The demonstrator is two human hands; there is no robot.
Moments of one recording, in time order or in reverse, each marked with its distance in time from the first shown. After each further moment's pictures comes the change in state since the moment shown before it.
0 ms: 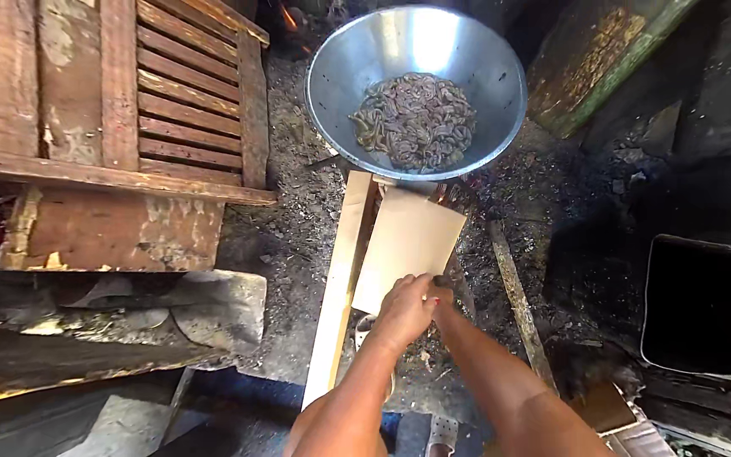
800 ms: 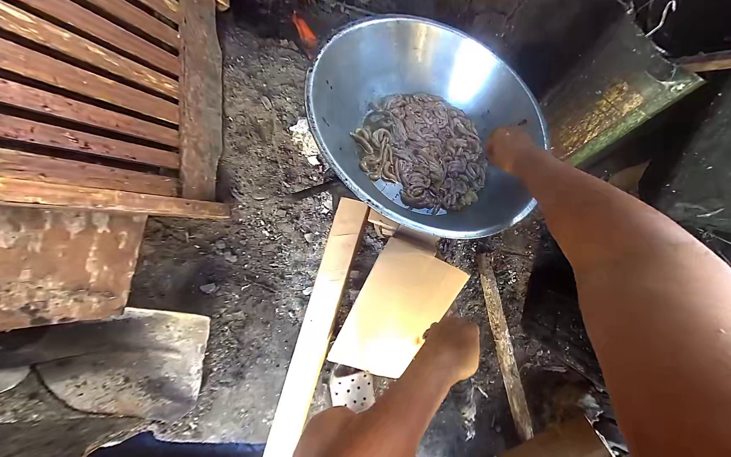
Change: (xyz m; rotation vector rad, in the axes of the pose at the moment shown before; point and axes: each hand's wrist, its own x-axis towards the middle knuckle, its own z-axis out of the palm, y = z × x) left_hand 0.089 0.017 -0.010 0.191 -0.531 0.253; right_hand 0.016 -0.414 -0.122 -1.506 0.311 -0.751
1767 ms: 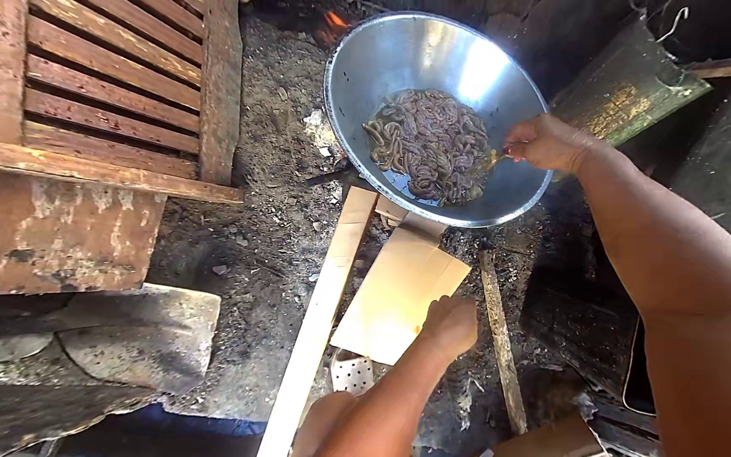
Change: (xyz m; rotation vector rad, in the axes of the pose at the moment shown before) left_hand -0.019 0.005 -0.009 -0.101 0.219 -0.022; right_hand -0.086 0.016 -0.036 0.512 0.101 -0.313
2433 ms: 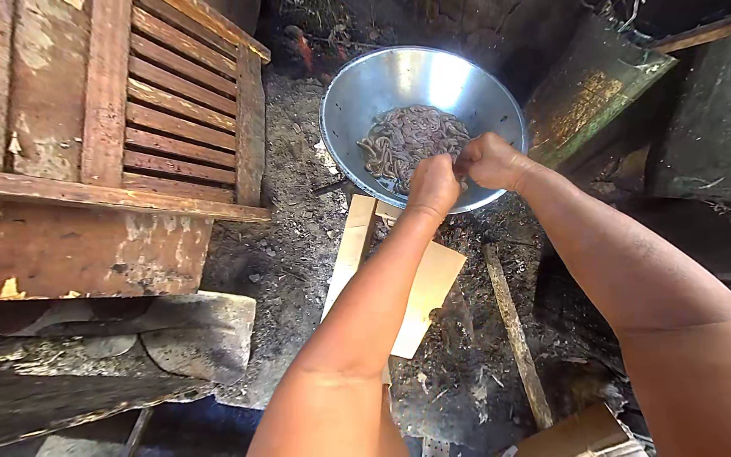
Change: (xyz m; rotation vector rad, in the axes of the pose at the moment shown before) left_hand 0.022 0.049 -0.153 0.047 0.814 0.032; right_hand -0.057 -0.046 0.035 0.145 0.109 -0.160
